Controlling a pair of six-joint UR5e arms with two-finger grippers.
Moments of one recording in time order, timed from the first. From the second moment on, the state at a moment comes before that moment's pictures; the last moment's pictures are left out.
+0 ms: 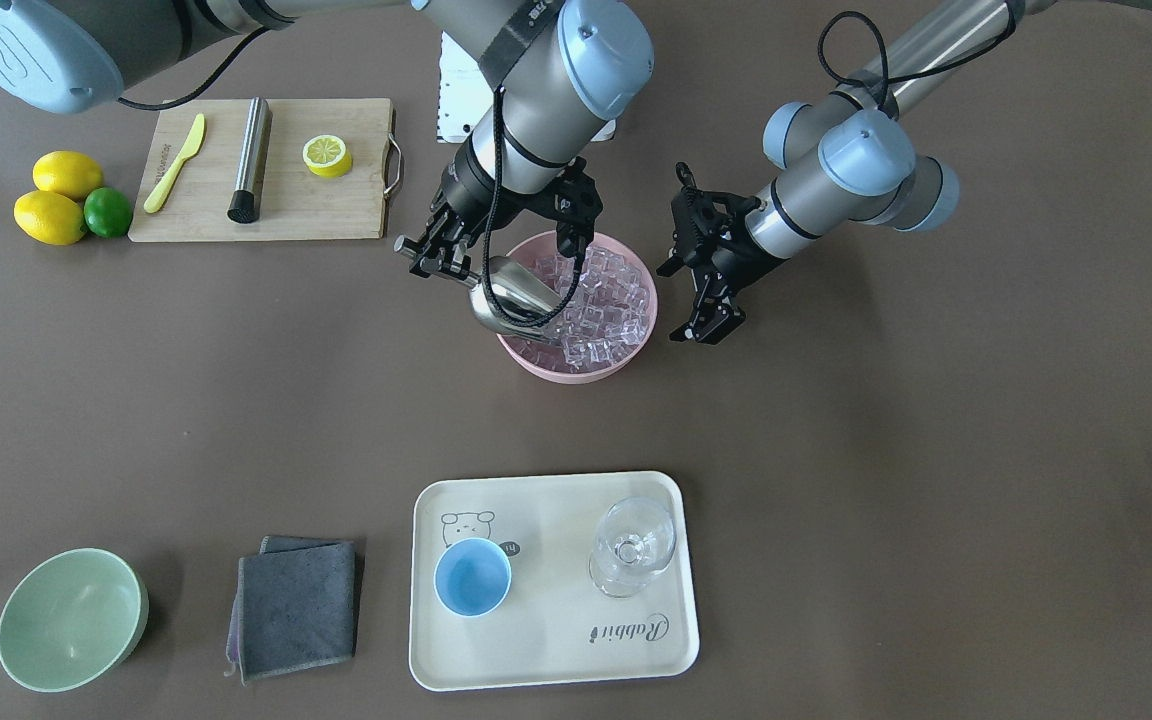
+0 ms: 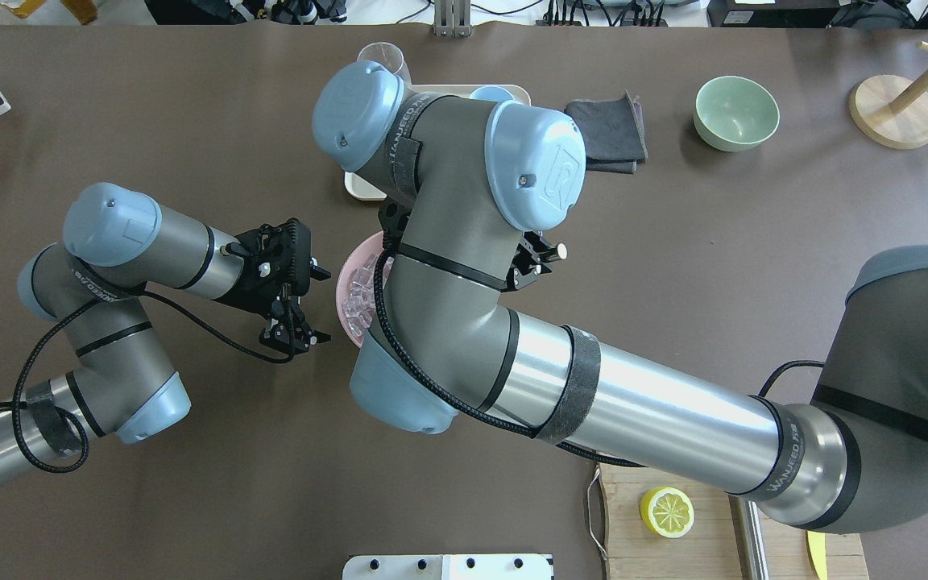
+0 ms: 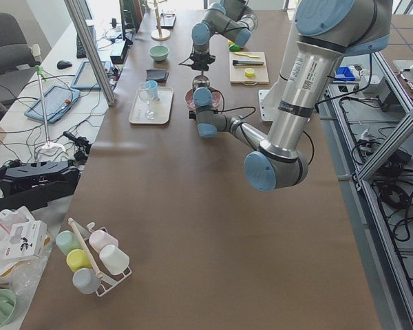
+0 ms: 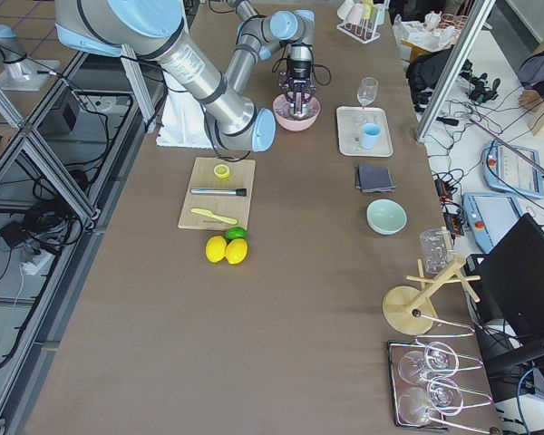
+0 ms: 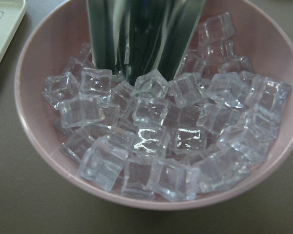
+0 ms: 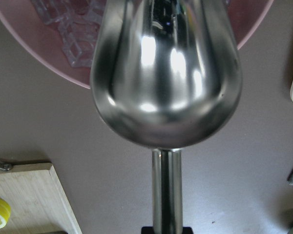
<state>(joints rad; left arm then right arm) -0.63 -1.97 -1.54 -2.45 -2.13 0.13 0.53 -0.49 1.52 -2.42 1.67 -0.43</state>
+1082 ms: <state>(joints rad) -0.63 -1.97 -1.54 -2.45 -2.13 0.13 0.51 -0.63 1.61 -2.19 1.67 -0.41</state>
